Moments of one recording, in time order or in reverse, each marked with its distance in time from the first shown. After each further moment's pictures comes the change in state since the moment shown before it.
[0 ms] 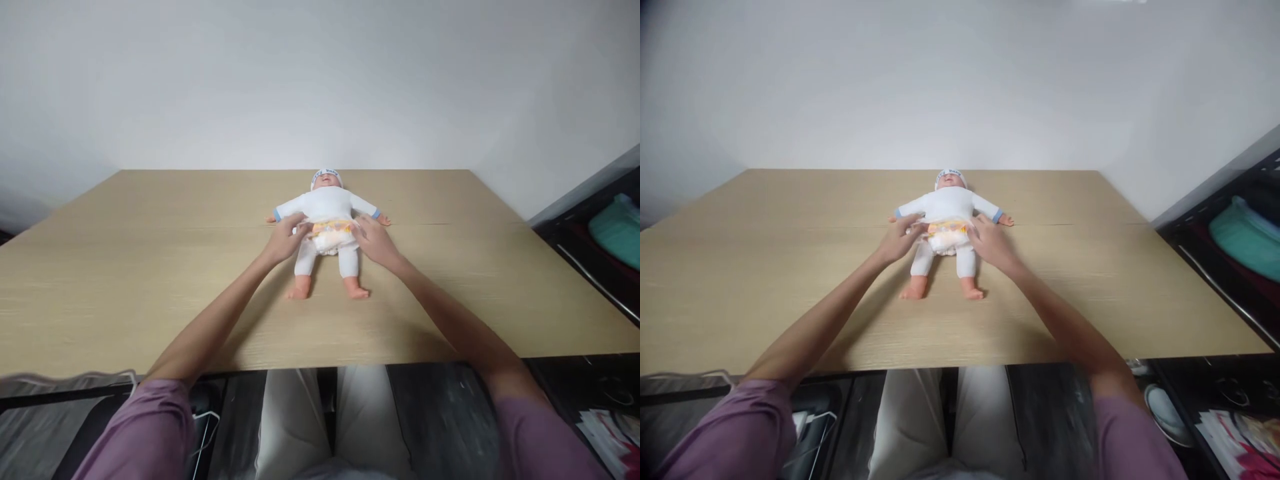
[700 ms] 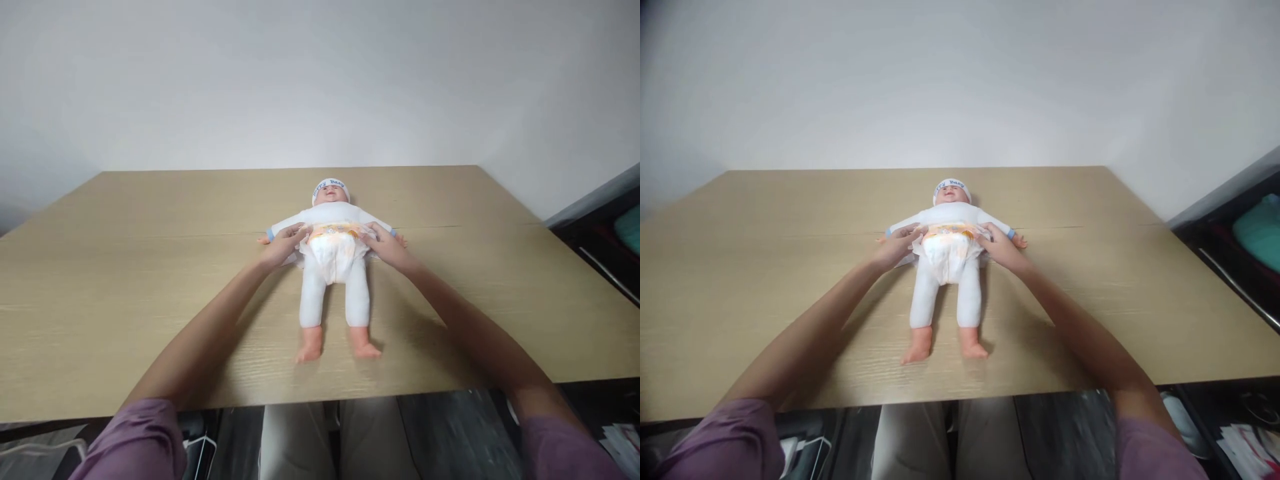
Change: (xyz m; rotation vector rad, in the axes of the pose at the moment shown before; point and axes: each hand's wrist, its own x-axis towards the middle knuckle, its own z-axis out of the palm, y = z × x) left_hand 0.018 -0.042 0.016 -0.709 -0.202 -0.371; right_hand 0.003 0.055 0.020 0.534 -0.098 0.420
